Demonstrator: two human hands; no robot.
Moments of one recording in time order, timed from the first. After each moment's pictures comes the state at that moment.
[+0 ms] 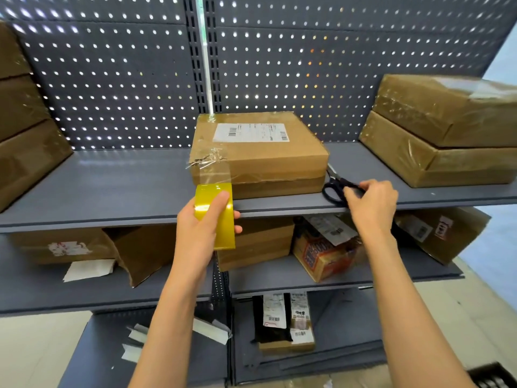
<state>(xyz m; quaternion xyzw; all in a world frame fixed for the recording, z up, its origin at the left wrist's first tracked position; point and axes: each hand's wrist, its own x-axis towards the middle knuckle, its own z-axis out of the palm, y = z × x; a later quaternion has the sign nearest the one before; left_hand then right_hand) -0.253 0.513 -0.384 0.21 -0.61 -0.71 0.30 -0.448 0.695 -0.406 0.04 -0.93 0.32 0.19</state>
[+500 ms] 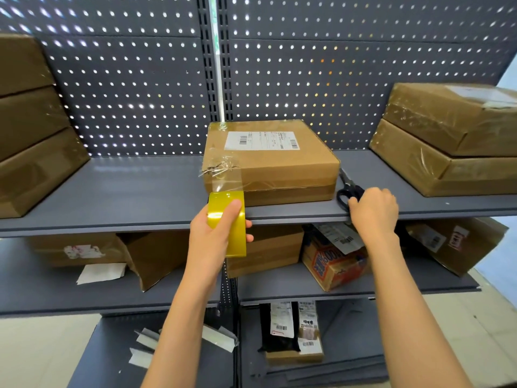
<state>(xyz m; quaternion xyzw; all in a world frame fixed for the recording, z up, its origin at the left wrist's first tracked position) -0.253 0.510 -0.386 0.21 -0.61 -0.70 0.29 -0.443 0.676 -0.393 0.04 -0.97 0.22 0.13</state>
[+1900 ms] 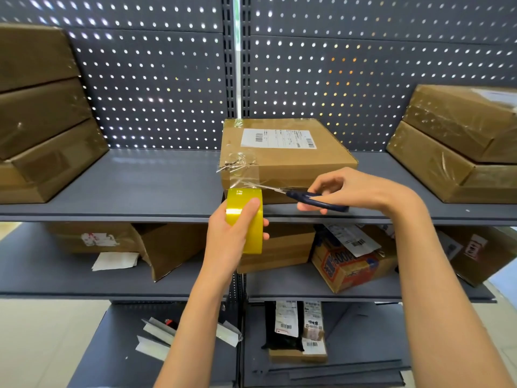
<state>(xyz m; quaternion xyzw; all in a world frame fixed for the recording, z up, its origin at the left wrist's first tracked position) -0.251 0.511 -0.387 0.19 -0.60 -0.72 0.28 -0.401 0.648 -0.312 0.38 -0.86 0.28 -0.22</state>
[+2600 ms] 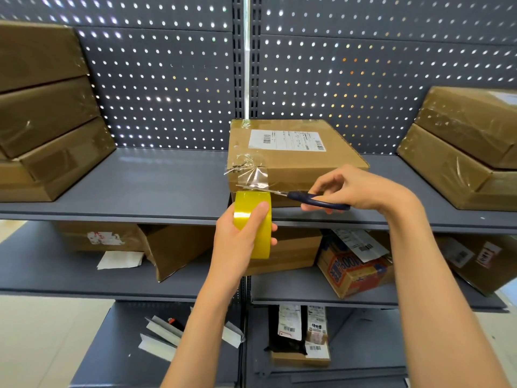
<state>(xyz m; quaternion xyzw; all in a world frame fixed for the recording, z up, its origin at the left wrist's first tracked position) -0.252 0.511 -0.387 0.18 -0.60 -0.72 0.29 -0.411 0.632 -0.314 0.42 -0.83 0.28 -0.22</state>
